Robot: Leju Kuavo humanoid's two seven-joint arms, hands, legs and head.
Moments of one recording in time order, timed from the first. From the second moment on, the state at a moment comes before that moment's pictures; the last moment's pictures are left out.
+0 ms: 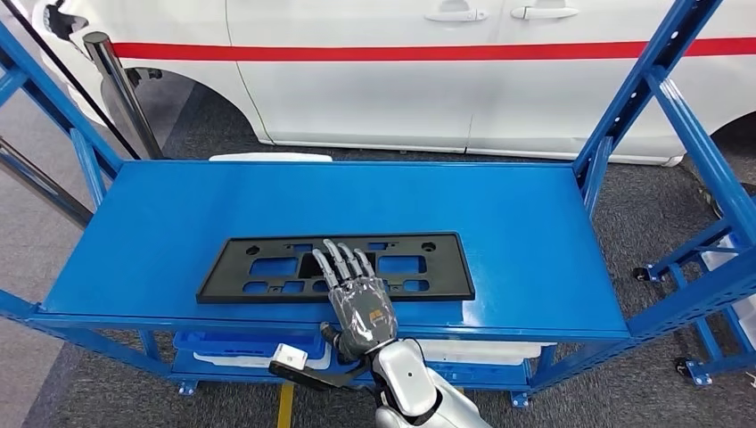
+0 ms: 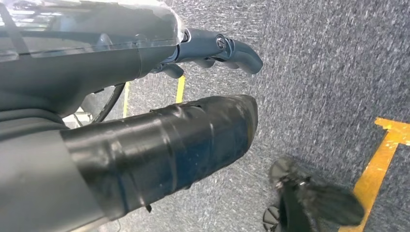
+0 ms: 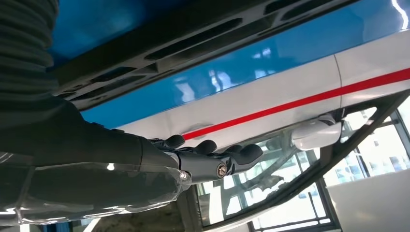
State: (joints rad) left arm -0.09 -0.02 1.44 -0.22 -1.18 -0.07 -0.02; right arm -0.37 0.17 0.91 -1.13 1.18 -0.49 0.08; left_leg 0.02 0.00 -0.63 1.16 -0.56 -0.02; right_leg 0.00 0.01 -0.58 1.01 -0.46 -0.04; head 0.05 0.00
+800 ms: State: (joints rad) left arm -0.08 -0.02 1.44 -0.22 -1.16 -0.06 -0.02; right arm -0.39 0.14 0.85 -1.11 1.32 -0.45 0.21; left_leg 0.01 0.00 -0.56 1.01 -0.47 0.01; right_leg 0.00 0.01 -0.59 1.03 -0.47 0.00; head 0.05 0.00
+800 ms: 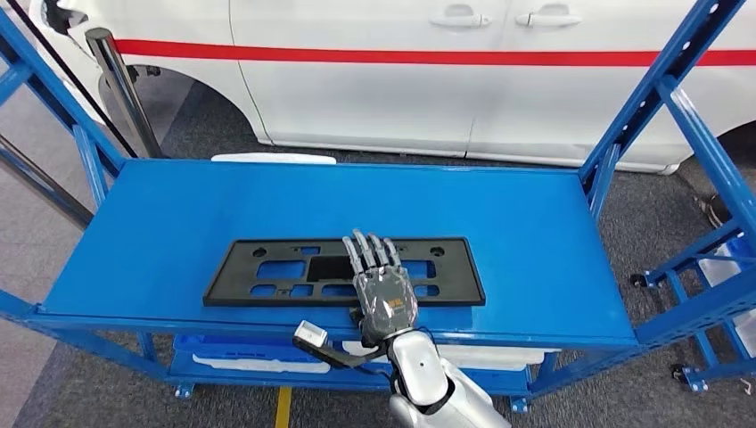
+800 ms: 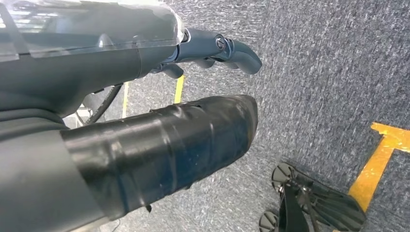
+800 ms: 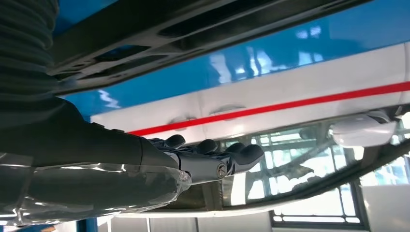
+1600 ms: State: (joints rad) left arm -0.08 -0.02 1.45 -0.22 -1.14 -0.06 -0.04; right arm -0.44 0.09 0.83 -1.10 1.14 -0.28 0.19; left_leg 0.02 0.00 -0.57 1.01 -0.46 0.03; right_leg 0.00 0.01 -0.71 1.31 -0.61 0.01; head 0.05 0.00
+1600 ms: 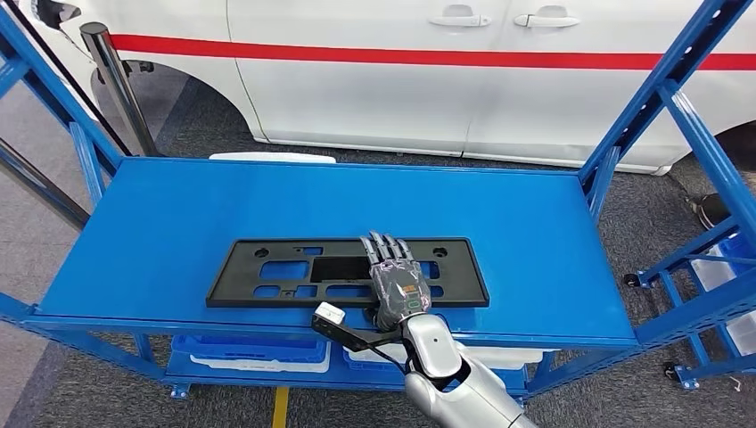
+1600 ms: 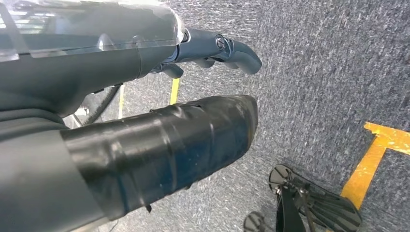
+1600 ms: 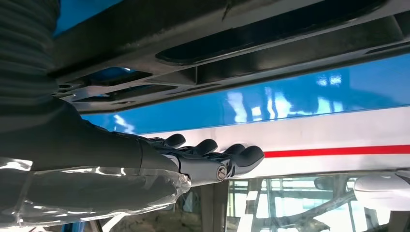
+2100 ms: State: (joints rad) left arm -0.08 -0.02 1.45 -0.22 -1.14 -0.06 -0.05; right arm -0.45 0.09 0.83 -1.07 1.15 -0.31 0.18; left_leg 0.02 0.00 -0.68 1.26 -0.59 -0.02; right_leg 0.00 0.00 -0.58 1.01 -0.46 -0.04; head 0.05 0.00
